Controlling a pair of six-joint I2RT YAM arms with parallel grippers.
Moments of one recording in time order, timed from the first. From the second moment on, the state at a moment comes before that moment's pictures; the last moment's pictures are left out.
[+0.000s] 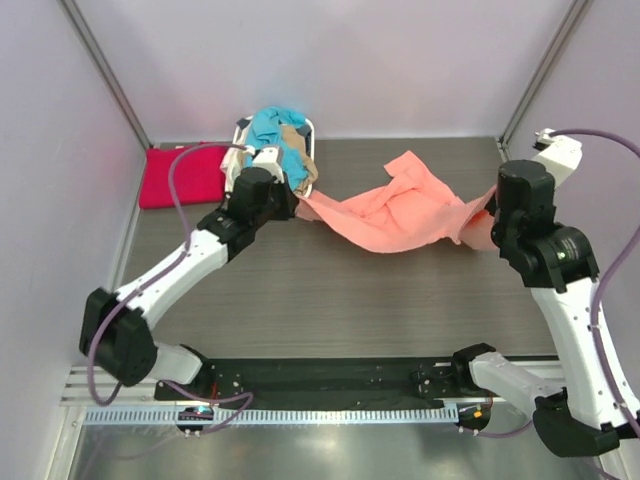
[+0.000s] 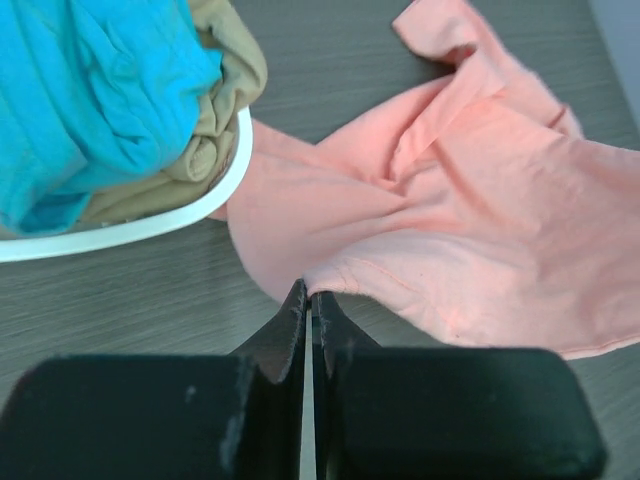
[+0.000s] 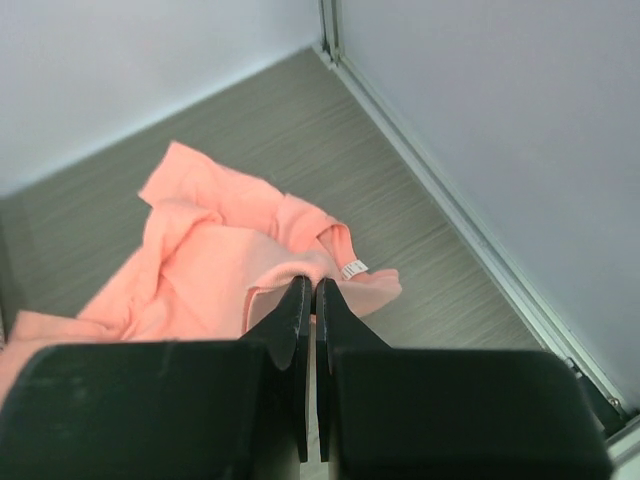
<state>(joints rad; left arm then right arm) -0.55 1.42 1.11 -0.12 -0.09 -0.40 0.30 0.99 1.44 -0.90 0.74 0.40</state>
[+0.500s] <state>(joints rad) -0.55 0.79 1.45 -0.48 -0.08 -0.31 0.30 0.71 1.98 -0.90 0.77 0.29</state>
